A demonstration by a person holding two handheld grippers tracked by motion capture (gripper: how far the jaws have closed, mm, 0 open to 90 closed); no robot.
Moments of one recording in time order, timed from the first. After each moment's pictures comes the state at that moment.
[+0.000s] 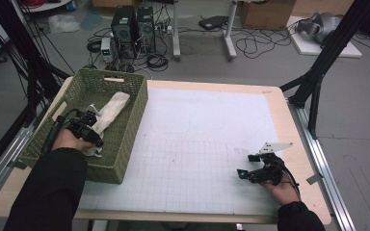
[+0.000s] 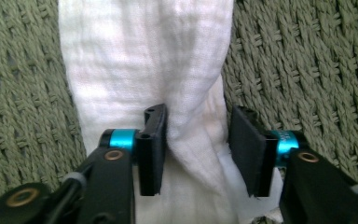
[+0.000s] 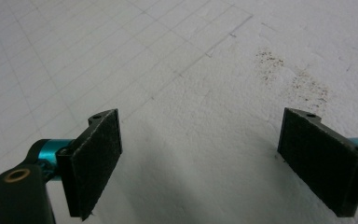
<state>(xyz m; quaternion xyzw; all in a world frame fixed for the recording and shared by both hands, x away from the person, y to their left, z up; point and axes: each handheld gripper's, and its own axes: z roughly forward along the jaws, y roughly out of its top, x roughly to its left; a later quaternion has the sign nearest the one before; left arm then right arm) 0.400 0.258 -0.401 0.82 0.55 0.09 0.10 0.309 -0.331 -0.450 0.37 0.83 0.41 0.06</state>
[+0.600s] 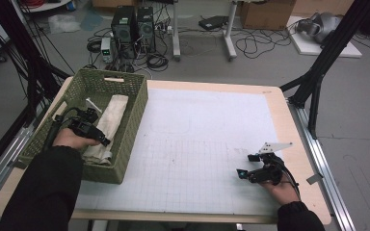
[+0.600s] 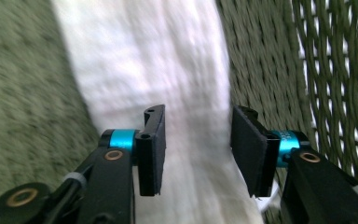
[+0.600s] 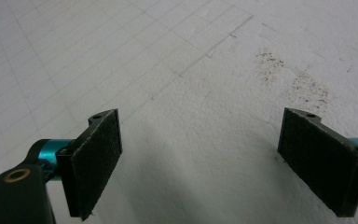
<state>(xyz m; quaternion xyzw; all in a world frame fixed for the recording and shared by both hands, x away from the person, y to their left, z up) 0.398 0.256 -0.384 0.80 0.57 0.01 0.19 0.309 -0.331 -0.450 0.36 0.83 0.41 0.06</state>
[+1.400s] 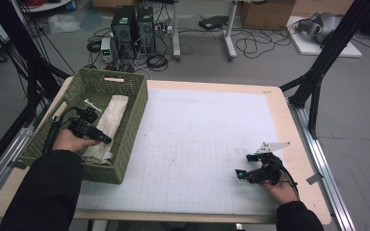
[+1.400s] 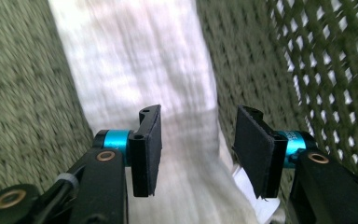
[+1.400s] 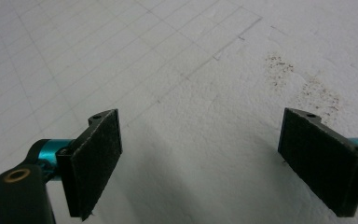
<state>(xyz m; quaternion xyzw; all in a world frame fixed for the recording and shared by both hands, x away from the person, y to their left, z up) 0.391 0.254 -0.381 0.81 0.54 0.05 0.23 0.310 -0.324 -0.448 0.36 0.84 0.40 0.06</state>
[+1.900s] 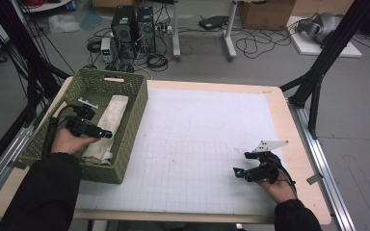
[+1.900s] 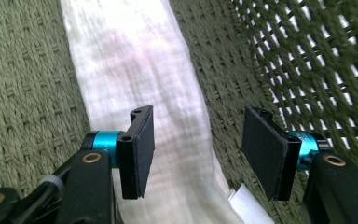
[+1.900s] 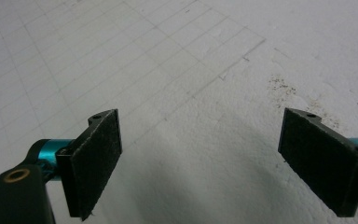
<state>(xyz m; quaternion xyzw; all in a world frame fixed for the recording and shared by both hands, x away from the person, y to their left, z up) 0.385 0.257 -0.373 0.80 0.52 0.08 0.28 0.310 -0.317 -0.440 0.35 0.84 0.41 0.08</state>
